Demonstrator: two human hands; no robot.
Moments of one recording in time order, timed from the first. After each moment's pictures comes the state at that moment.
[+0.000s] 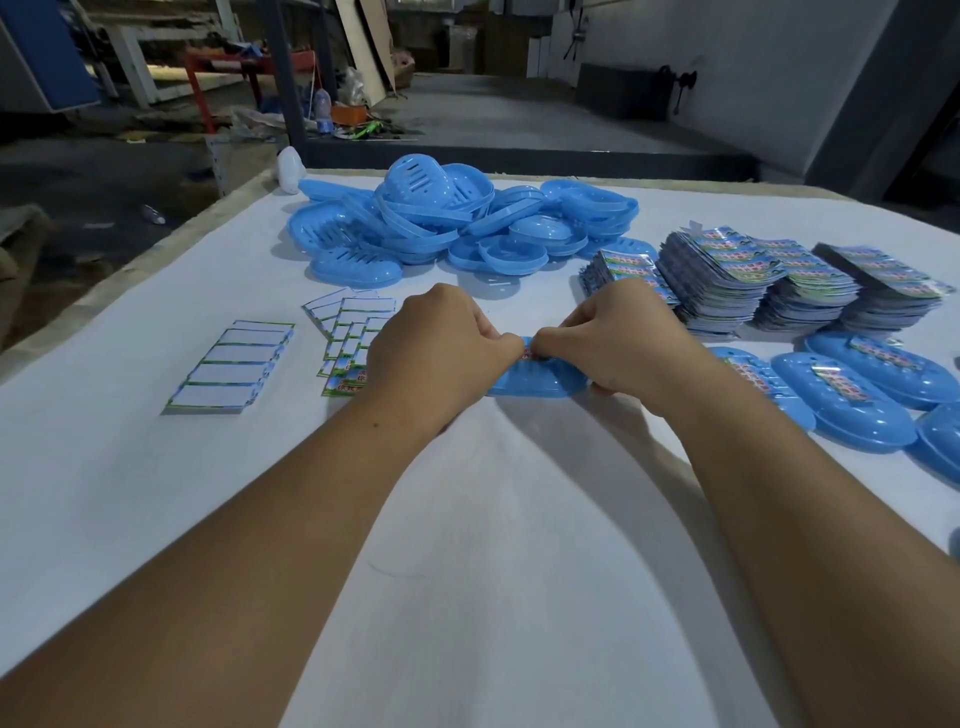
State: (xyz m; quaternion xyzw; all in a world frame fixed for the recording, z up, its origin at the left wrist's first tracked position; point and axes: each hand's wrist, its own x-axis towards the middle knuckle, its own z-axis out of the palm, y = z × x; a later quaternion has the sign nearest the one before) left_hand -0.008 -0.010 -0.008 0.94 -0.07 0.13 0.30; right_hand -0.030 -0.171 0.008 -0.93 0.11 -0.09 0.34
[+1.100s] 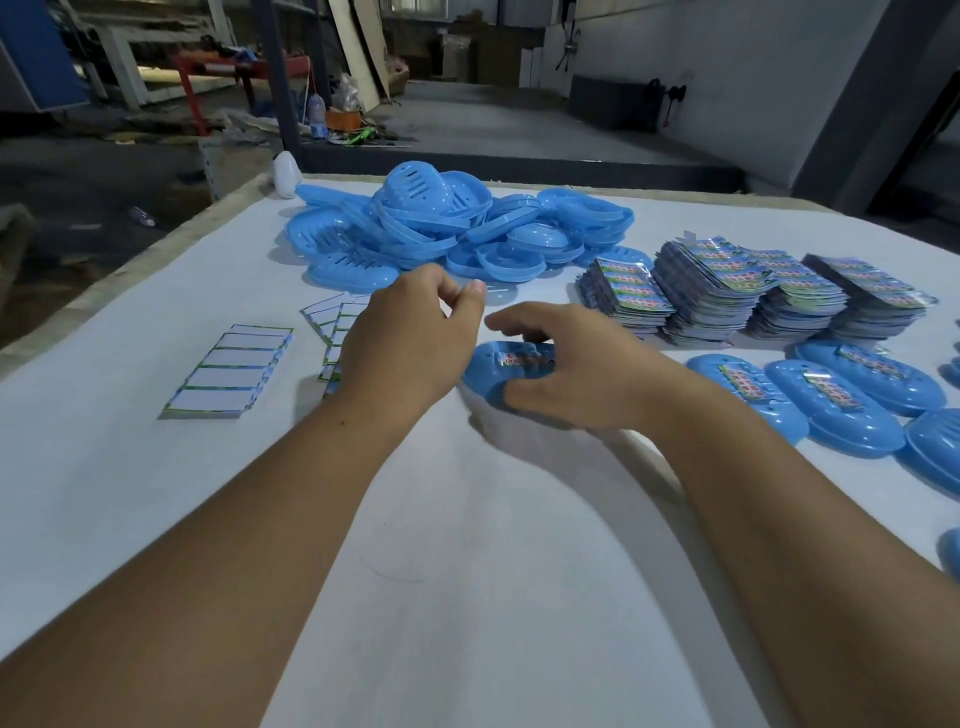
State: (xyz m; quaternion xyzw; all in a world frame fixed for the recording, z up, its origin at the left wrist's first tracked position) left_hand 0.003 0.007 -0.008 0.90 -0.06 0.20 0.37; right_hand -0.041 -0.160 0.005 -0.96 -0.11 -0.05 0.27
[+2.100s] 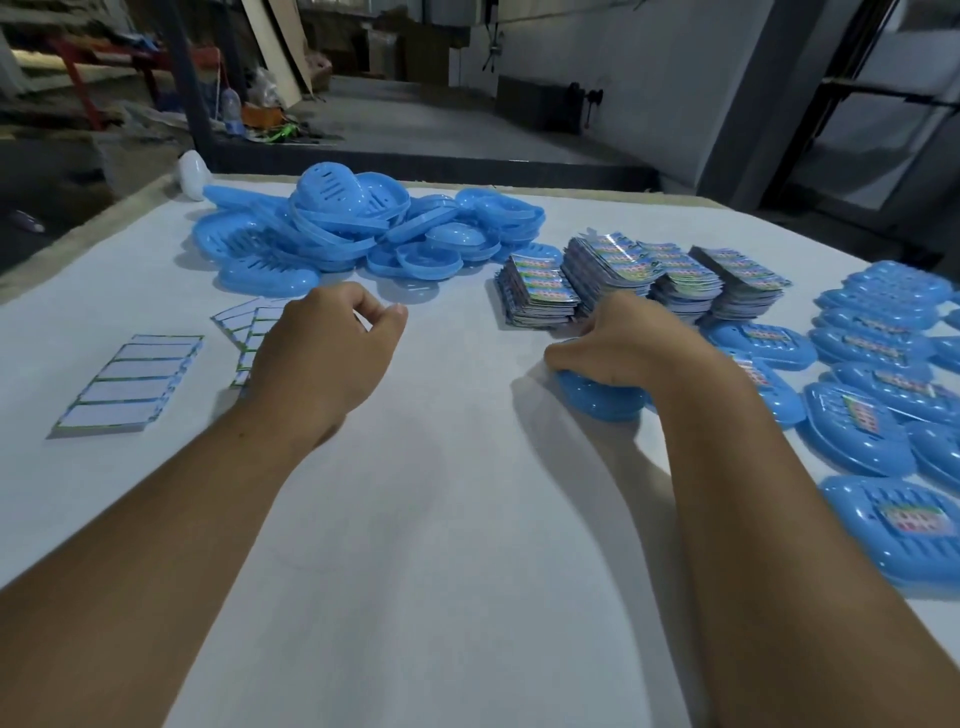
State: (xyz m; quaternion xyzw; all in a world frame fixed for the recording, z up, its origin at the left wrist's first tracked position) left_hand -0.007 0.008 -0.009 0.92 -0.09 0.17 0.35; right_hand -0.066 -0.239 0.024 -0.96 0.20 -0.04 0.16
